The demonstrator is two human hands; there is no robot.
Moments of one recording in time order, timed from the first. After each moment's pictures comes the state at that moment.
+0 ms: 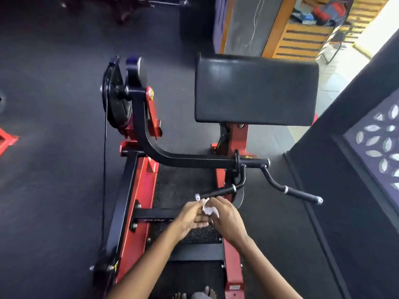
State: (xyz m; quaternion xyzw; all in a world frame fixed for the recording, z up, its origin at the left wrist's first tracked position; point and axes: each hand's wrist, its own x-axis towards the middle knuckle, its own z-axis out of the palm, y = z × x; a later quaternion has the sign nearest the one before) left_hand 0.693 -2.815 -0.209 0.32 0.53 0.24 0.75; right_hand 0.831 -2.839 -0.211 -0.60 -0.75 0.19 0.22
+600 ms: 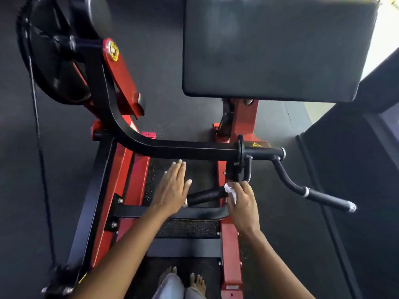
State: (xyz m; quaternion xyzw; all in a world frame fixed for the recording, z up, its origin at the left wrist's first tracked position) left_hand 0.710 -2.689 -0.348 0.77 0.59 0.10 0.21; right_hand 0.914 -2.744 -0.327 -0.71 -0.64 0.16 0.27
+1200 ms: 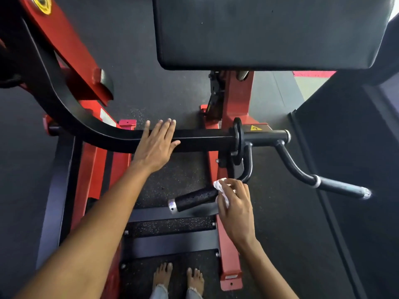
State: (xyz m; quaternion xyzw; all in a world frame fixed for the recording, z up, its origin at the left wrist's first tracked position) left_hand 0.709 -2.546 -0.408 0.85 0.52 0.01 0.01; right_hand 0.909 -2.728 -0.391 -0.71 -0.63 0.12 0.28
